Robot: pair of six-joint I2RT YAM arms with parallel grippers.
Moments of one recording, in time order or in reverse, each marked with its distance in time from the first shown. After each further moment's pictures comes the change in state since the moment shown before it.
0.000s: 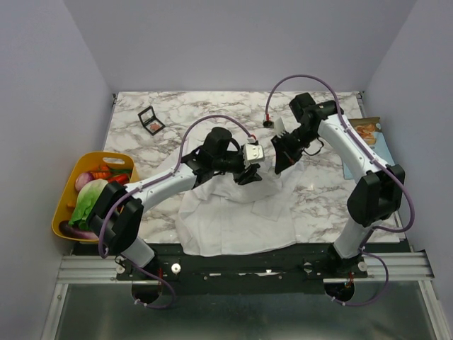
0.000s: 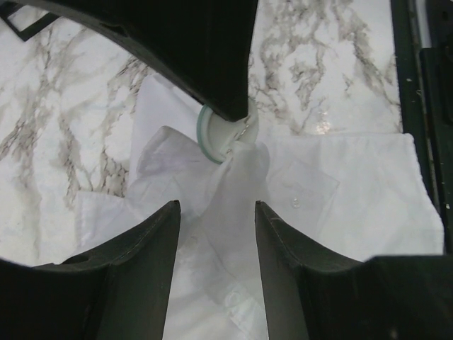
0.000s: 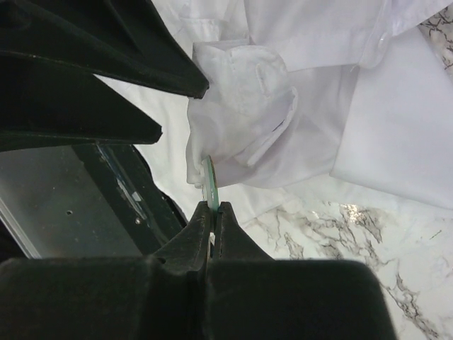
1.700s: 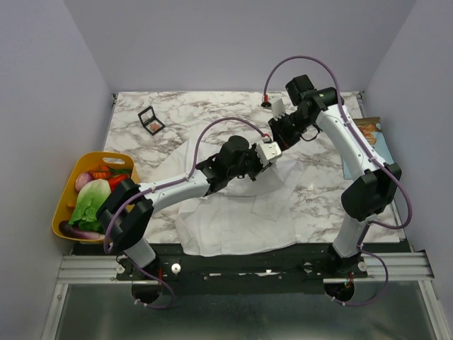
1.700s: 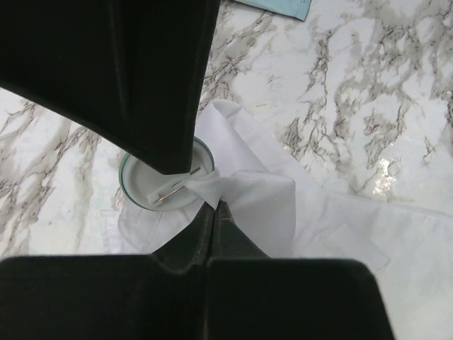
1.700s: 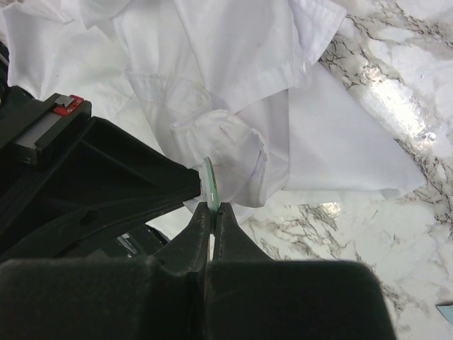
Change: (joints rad) left arm -0.150 0.061 0.026 0.164 -0.398 -0.139; right arm 0.033 0.068 0.245 0.004 0.167 0.189
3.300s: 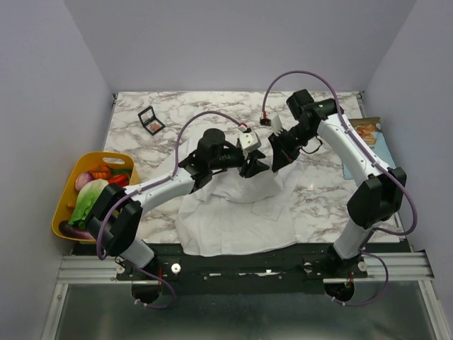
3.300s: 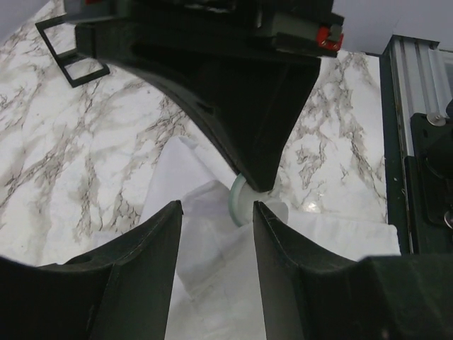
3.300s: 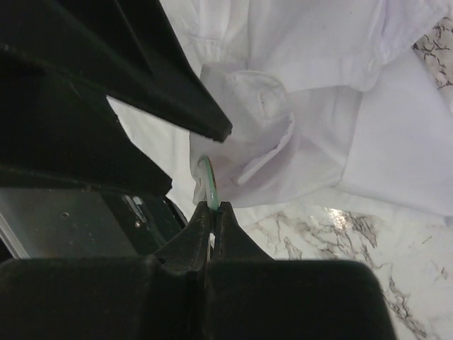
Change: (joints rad) left arm 0.157 -0.087 -0.116 0.203 0.361 -0.186; right arm 0.008 -0.092 -0.207 -0.010 -0.157 -0.180
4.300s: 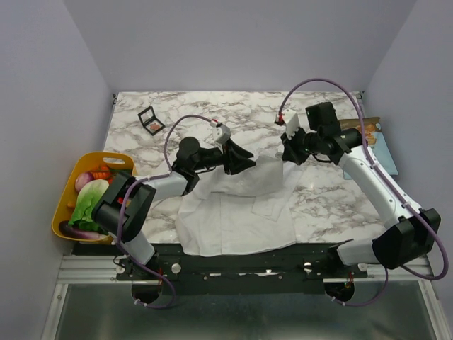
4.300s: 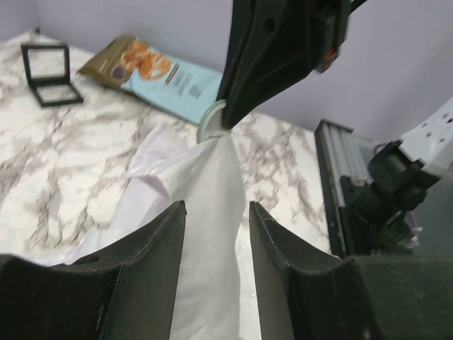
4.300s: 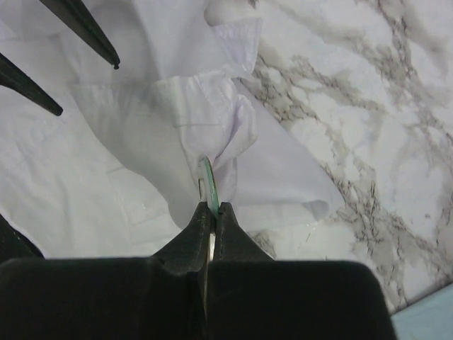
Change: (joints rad) left arm 0.188 0.112 -0.204 0.689 0.226 -0.504; right arm -0.012 -0.372 -0.376 0.537 0.235 0.075
